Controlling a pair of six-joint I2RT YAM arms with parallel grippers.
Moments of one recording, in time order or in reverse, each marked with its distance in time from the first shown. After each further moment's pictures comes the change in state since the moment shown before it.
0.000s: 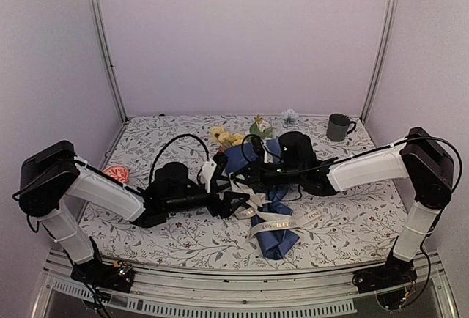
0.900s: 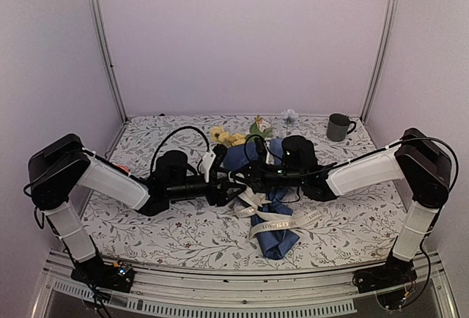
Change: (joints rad) left arm 0.122 0.079 0.073 -0.001 0.179 0.054; right arm 0.006 0.020 -0.050 0.155 0.019 0.135
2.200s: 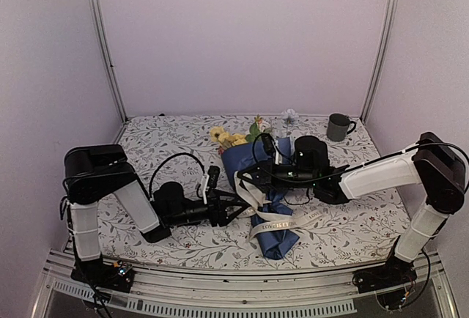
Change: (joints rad) left arm -0.101 0.301 -0.159 0.625 -0.027 -0.367; right arm -0.011 -0.116 -0.098 0.031 -0.018 -0.121
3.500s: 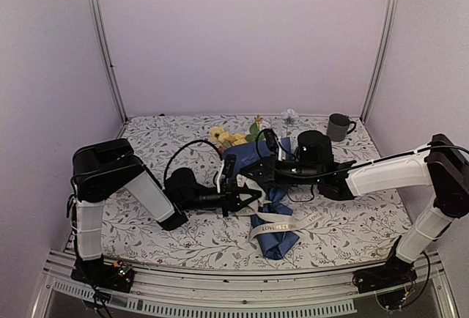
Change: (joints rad) left arm 0.028 0.041 0.219 -0.005 0.251 0.045; right arm -0.003 -0.068 0.016 -0.113 0.012 -0.049
